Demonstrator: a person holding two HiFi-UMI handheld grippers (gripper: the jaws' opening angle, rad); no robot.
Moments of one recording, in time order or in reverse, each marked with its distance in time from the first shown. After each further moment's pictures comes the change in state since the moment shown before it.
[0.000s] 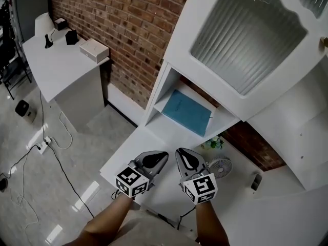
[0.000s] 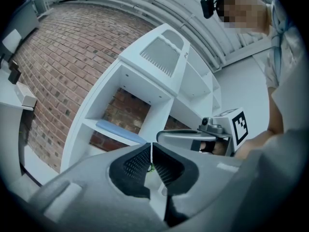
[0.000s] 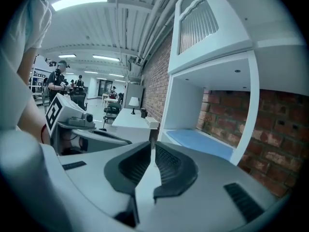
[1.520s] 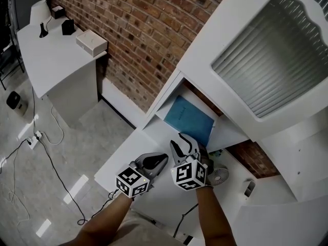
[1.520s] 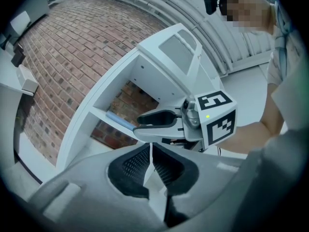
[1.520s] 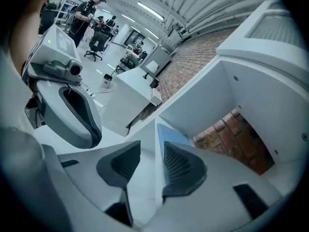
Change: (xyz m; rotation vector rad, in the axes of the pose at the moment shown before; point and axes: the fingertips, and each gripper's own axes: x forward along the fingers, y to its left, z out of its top) left arm 0.023 0.047 -0.017 -0.101 0.007 -0.020; right arm 0.098 -0.042 -0.010 -0.620 0.345 -0.058
